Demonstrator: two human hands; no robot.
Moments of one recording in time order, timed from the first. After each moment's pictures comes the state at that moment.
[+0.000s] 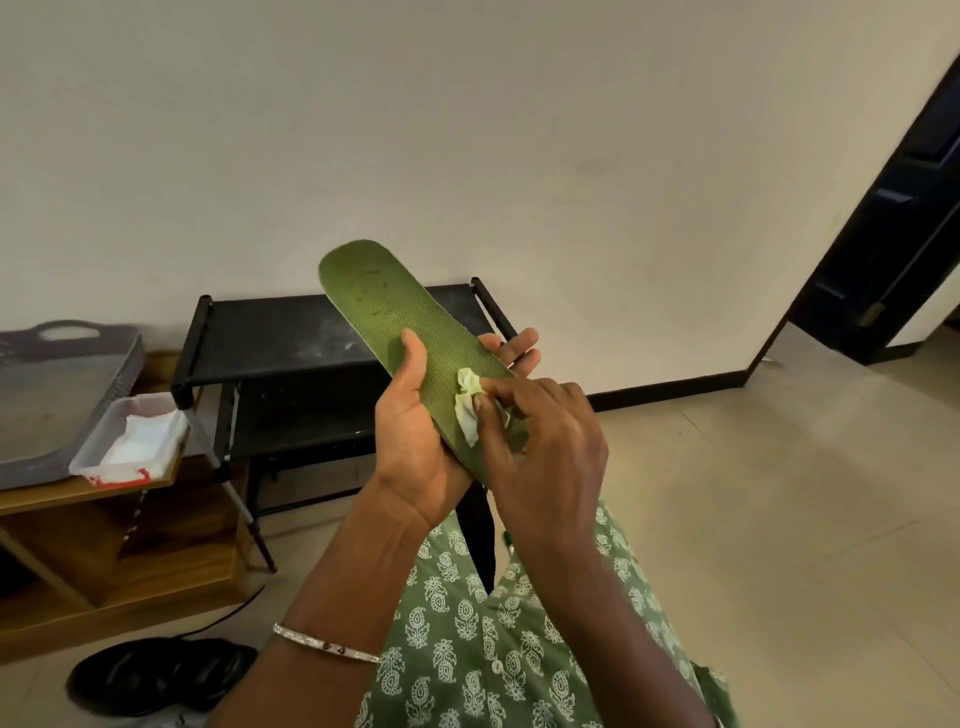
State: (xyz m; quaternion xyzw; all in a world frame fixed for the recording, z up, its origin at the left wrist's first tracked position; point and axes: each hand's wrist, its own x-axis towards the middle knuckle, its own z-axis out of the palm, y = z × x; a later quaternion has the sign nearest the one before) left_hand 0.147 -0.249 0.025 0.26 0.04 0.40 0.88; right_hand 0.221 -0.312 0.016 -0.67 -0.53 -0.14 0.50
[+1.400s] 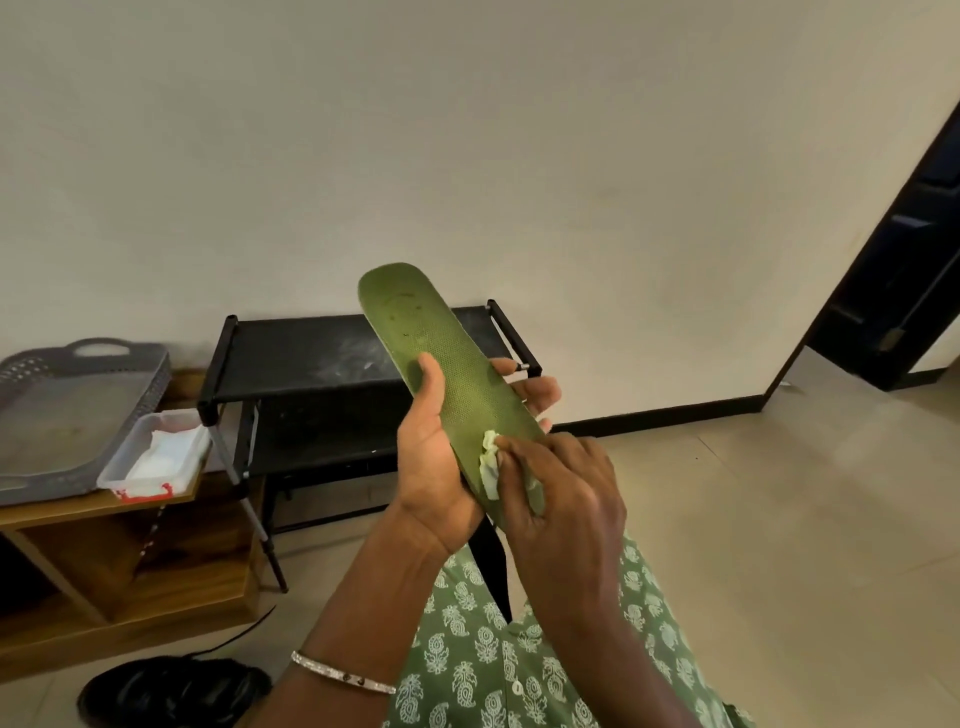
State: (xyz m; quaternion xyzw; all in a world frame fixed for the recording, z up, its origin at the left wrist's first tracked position) left_hand 0.143 -0.245 0.014 0.28 0.07 0.43 0.85; right_hand 0.216 -0.326 -0.008 -0.65 -0.56 -0.18 0.49
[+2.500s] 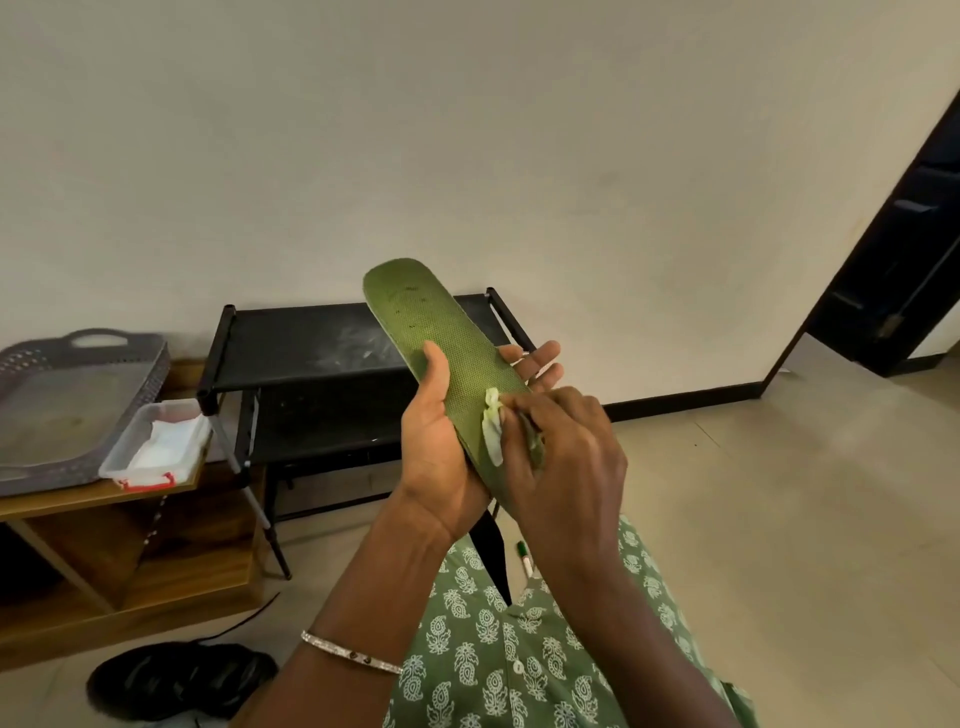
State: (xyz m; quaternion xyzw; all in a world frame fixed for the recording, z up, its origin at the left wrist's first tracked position) left_hand 0.146 -0.250 0.021 0.28 0.03 0.40 0.87; right_hand 0.217 -0.313 0.012 -0.67 -0.55 -0.16 0.48
